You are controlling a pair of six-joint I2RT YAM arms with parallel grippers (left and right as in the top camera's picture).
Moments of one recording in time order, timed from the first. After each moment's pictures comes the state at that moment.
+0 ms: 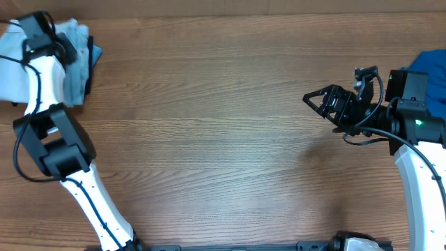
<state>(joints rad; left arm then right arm) 0.39 2.44 2.09 -0.43 -0.15 -0.17 -0.16 1.29 1.14 -0.86 -0.78 0.34</state>
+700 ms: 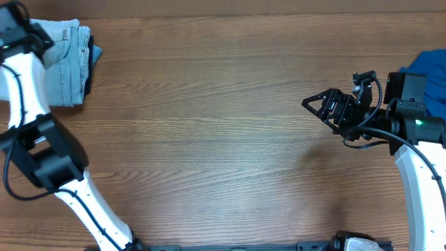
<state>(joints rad) 0.45 2.32 2.14 -0.51 -0.16 -0.20 -0.16 1.29 1.14 -0.90 -0.78 0.34</state>
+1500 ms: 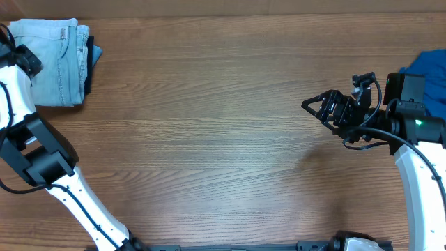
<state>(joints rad) 0.55 2.47 2.20 -0.54 -0.13 -0.18 -0.16 1.29 1.14 -0.93 -0.77 0.34</state>
